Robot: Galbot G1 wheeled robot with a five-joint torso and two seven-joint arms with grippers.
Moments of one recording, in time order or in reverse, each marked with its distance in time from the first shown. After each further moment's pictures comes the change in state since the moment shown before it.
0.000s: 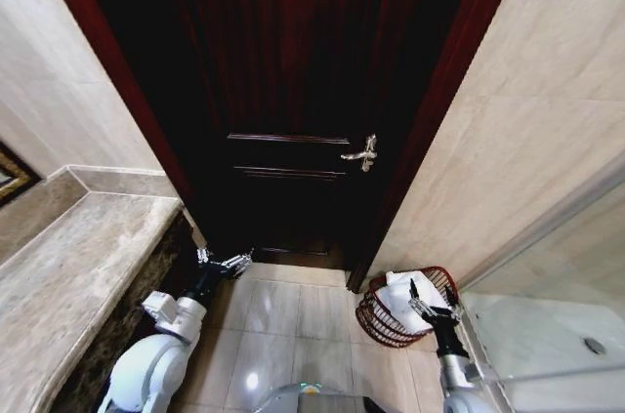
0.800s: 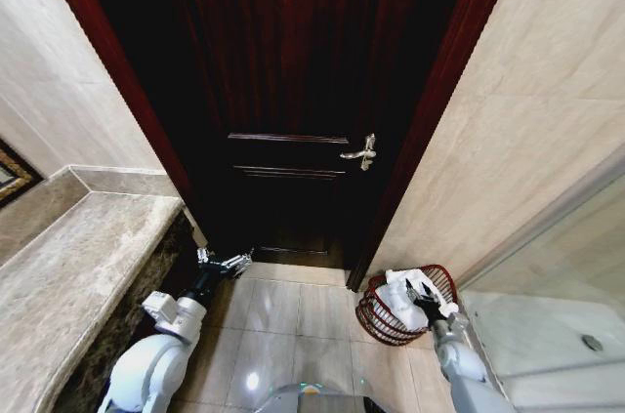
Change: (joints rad) left arm 0.000 0.000 0.000 0.000 0.000 0.000 0.000; right arm 0.385 -0.086 -0.057 -0.530 -0.016 -0.244 -0.108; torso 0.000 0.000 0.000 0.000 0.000
